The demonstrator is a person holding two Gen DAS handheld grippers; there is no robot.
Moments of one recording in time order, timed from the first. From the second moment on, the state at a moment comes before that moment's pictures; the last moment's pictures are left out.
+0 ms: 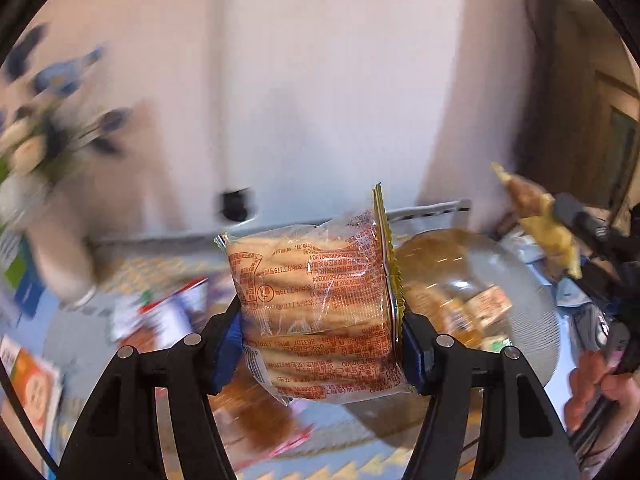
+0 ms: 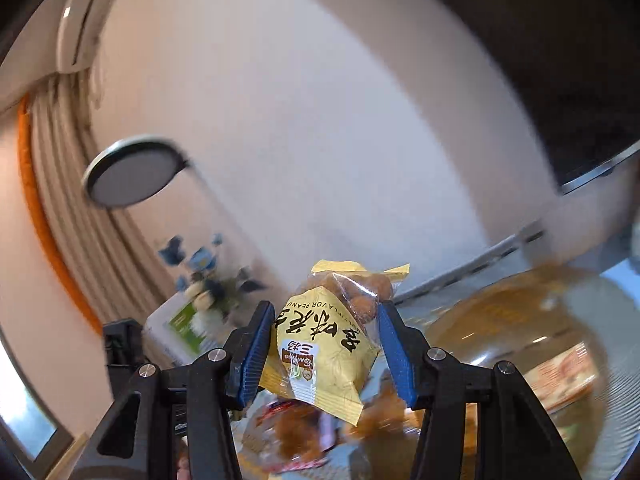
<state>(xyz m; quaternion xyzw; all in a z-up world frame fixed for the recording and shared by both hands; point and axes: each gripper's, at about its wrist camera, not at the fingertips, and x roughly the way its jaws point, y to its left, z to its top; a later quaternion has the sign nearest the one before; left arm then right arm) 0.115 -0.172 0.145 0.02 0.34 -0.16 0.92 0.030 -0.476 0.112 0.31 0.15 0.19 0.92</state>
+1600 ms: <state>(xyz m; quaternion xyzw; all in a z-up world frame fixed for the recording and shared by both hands) 0.153 -0.167 0.113 0.05 0.40 -0.11 0.91 0.050 -0.444 0.073 0.23 0.22 0.10 0.94</state>
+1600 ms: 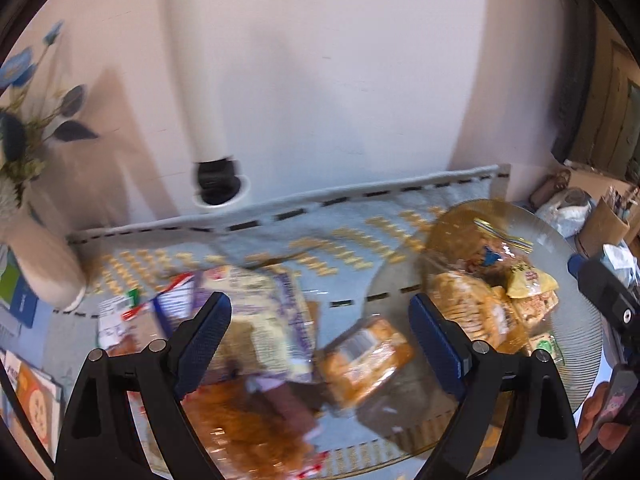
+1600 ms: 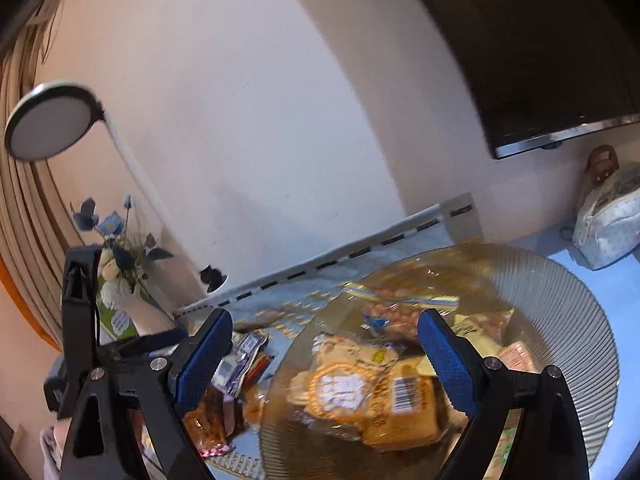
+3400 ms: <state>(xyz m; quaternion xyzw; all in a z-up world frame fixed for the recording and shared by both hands) 0.225 0.033 -0.005 -0.04 0.45 0.06 0.89 0.113 -0.161 -0.027 -0.04 0.44 0.15 0.89</state>
